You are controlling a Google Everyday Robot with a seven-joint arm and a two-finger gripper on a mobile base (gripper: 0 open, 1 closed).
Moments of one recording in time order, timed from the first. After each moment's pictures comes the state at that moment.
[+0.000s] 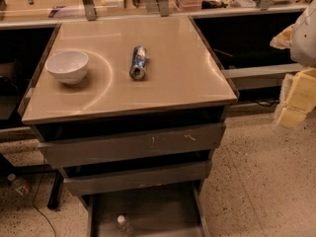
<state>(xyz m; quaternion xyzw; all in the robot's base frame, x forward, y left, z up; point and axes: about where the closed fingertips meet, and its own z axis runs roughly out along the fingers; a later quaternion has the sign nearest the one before) 0.438 -0.217 0.976 -0.60 0.78 -0.03 0.16</state>
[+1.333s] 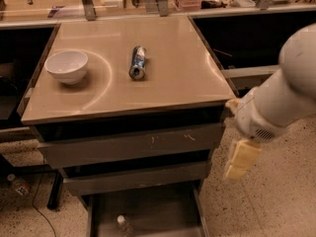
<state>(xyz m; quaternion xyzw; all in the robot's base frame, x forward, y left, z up) 0.434 -0.170 0.827 -0.62 0.77 0.03 0.17</state>
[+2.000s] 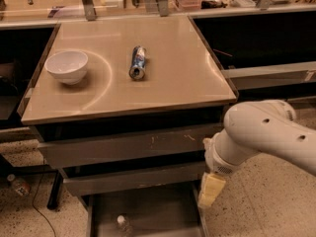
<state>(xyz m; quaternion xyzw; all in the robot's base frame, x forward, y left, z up) 0.435 -0.138 0.673 -0.62 0.77 0.06 0.13</state>
